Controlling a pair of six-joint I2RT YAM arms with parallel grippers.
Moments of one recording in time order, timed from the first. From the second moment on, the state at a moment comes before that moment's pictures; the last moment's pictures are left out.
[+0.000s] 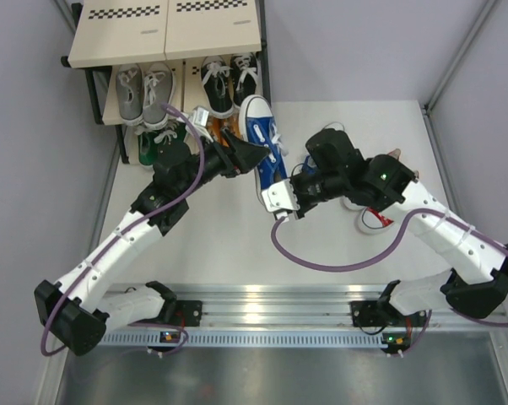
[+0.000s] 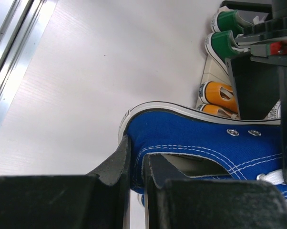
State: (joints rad) left arm -0.58 1.09 1.04 0.06 0.23 -0.85; right arm 0.91 1.33 1.59 -0.97 -0.44 -1.11
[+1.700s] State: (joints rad) left arm -0.57 0.90 0.69 0.13 0.62 -0.88; right arm 0.43 1.28 1.17 -0.22 -1.01 0.30
